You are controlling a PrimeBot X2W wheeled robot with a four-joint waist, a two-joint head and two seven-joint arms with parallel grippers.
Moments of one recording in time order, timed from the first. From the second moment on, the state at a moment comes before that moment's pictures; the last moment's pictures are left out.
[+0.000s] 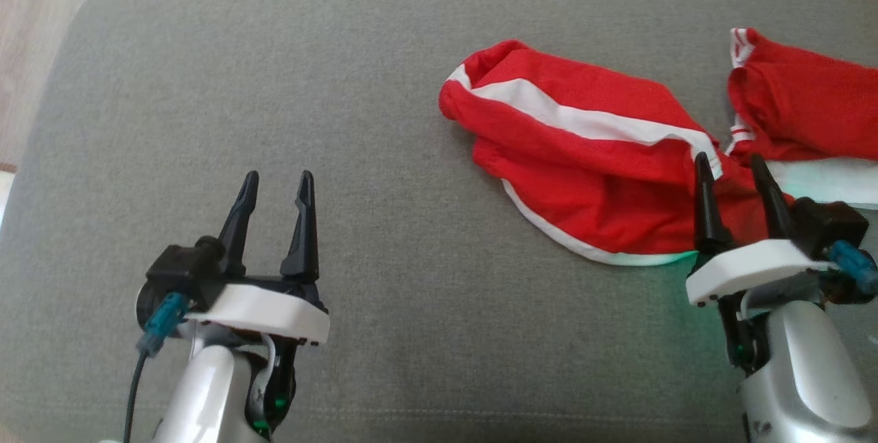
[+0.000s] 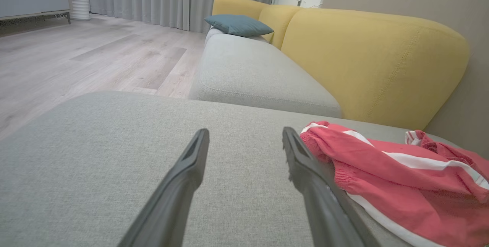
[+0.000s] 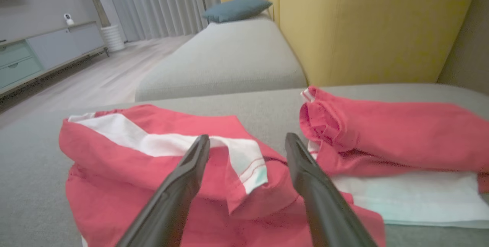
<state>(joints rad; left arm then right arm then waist) -0.15 0.04 -0.22 0.17 -0.27 0.01 -0.25 -0.26 -0.05 -0.08 0.39 0.09 0.13 -0.15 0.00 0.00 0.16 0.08</state>
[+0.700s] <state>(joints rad) -0.17 0.04 -0.24 0.19 -0.26 0.01 -0.25 -0.35 -0.06 -0.09 0.54 0.12 0.13 -0.10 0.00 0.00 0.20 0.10</state>
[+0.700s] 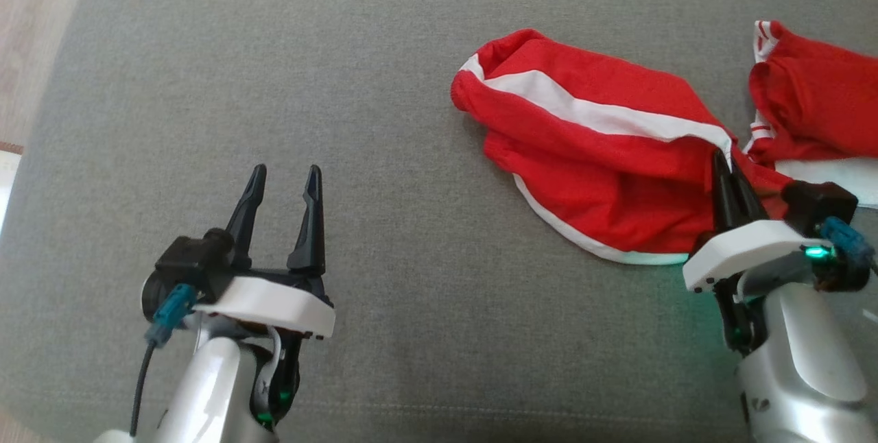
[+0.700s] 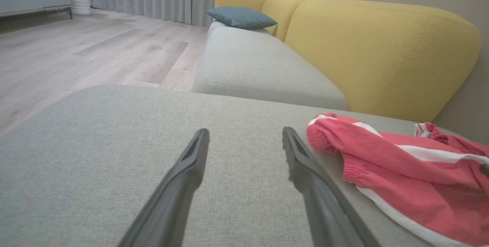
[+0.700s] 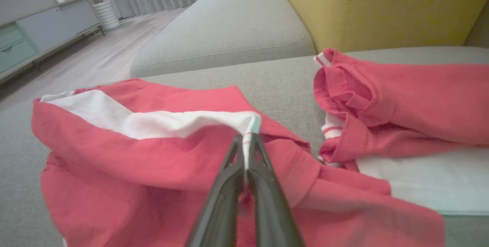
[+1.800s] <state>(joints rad) -0.43 0.08 -0.32 0.43 -0.29 -0.12 -0.12 -0.18 -0.17 0.03 0.32 -0.05 0.13 -0.12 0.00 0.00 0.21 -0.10</state>
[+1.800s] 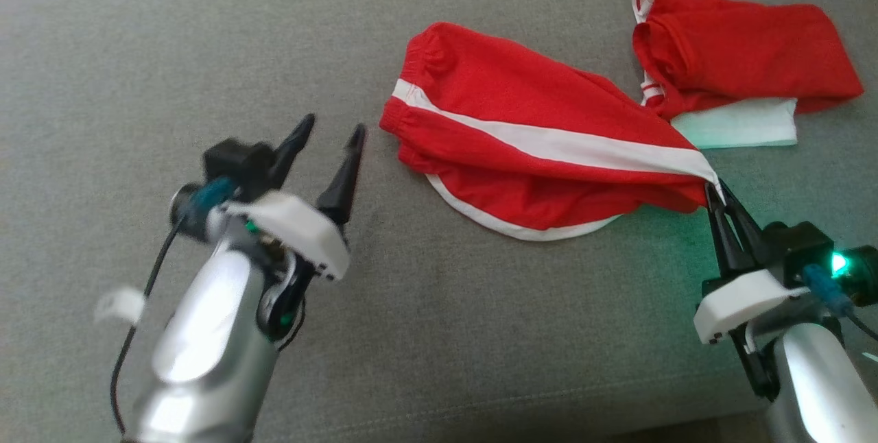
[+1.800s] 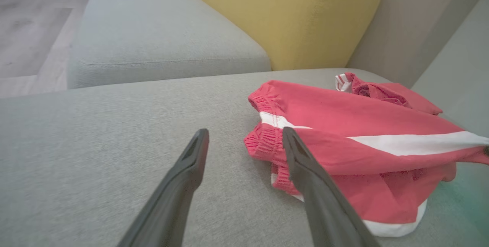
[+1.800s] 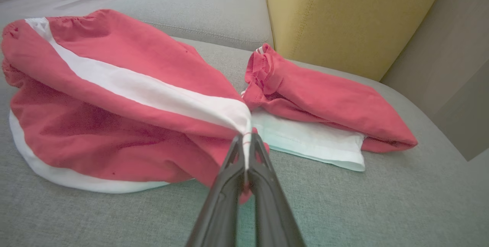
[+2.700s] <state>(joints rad) -0.81 0.10 -0.62 0.76 -0.58 -0.13 0.10 -0.28 -0.14 0.06 0.39 -0.08 0.13 -0.17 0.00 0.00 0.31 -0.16</state>
